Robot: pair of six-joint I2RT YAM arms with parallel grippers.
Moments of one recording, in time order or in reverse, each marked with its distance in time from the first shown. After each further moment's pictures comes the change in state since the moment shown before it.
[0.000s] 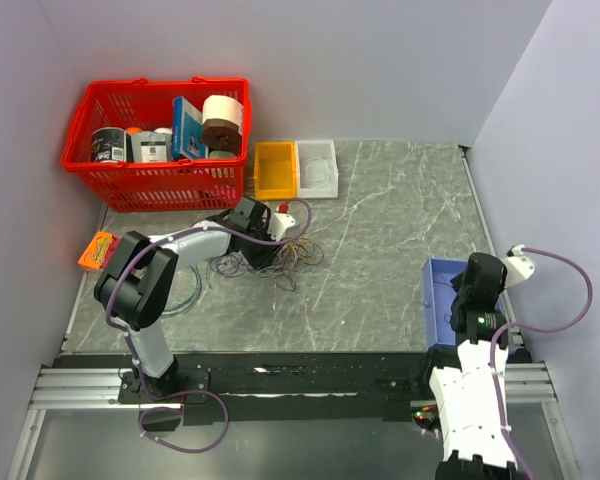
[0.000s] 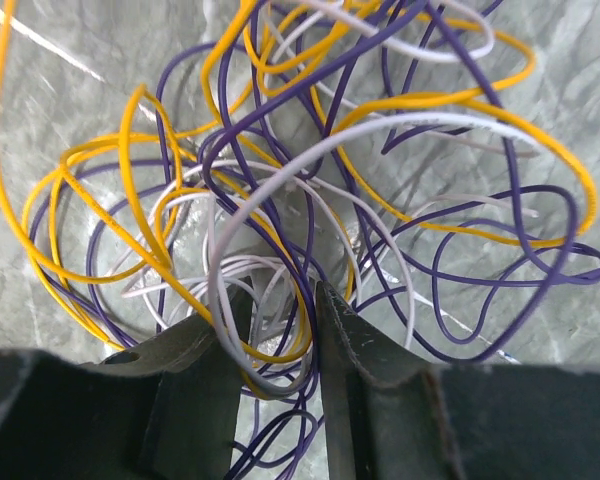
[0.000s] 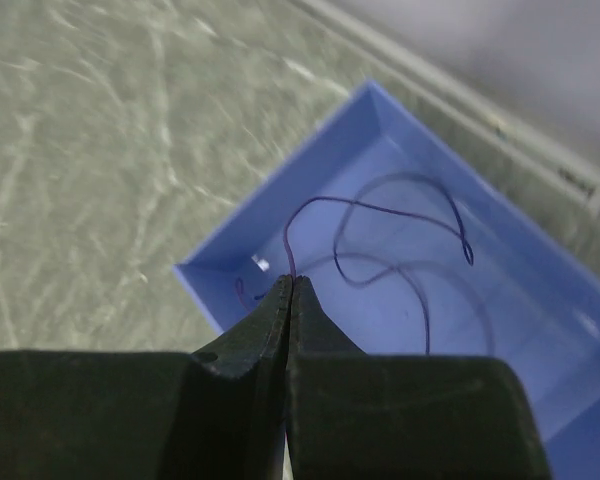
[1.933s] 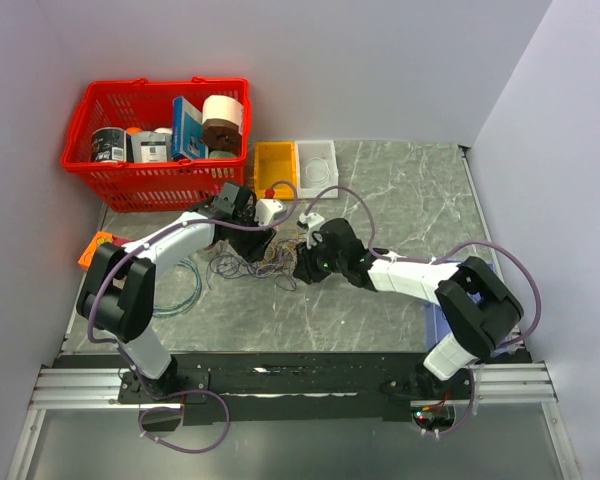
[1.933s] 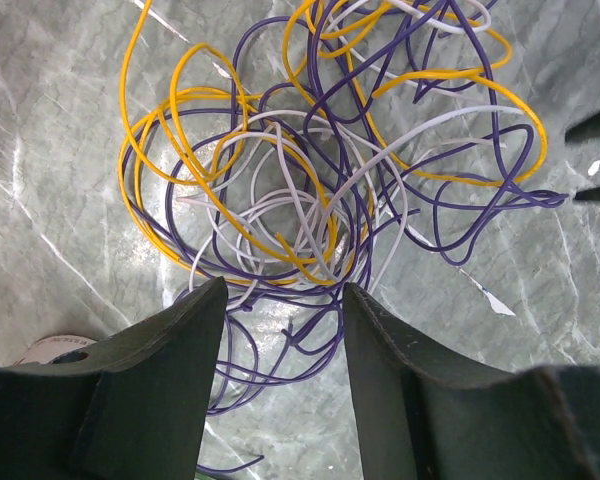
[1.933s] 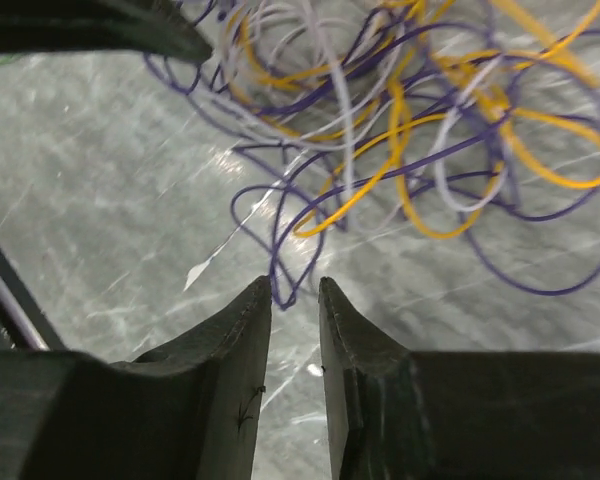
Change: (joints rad) left arm 0.070 -0.109 0.075 -0.182 0.027 -0.011; right arm 0.926 1.040 0.275 0.643 -0.674 -0.330
